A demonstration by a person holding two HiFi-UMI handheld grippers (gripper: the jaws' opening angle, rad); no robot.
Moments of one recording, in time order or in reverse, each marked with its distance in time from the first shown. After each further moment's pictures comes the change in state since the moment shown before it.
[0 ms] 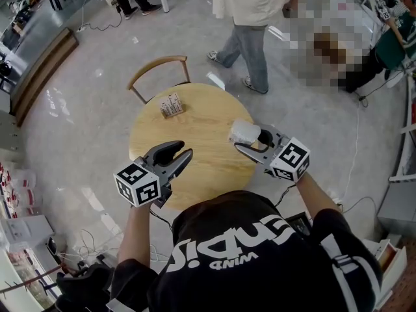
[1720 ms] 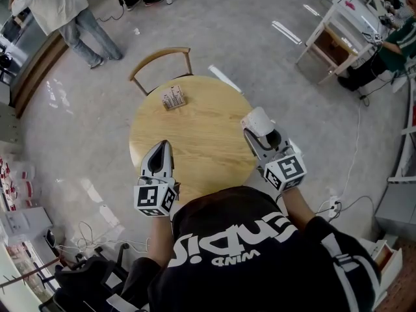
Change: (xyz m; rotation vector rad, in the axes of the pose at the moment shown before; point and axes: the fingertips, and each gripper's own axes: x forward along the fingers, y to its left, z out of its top) left arm -0.051 0.053 -0.016 0.118 -0.330 0.618; right arm -0.024 -0.033 0.003 0.073 -0.164 -0.448
